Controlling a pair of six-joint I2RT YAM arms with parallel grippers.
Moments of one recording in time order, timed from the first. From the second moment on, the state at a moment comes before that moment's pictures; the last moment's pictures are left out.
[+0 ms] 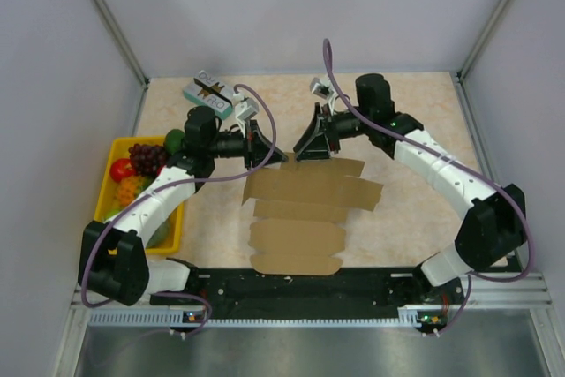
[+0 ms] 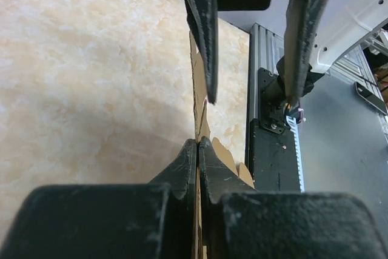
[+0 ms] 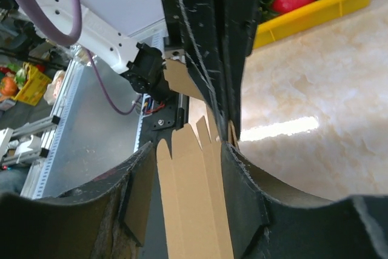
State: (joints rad) left arm -0.34 1.30 0.90 0.22 1.12 -0.25; right arm 0.51 1.50 1.30 -0.20 -1.15 0.13
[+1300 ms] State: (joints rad) left arm -0.34 1.28 0.93 0.17 1.16 -0.21; right arm 0.54 1.57 1.44 -0.51 -0.97 -0.13
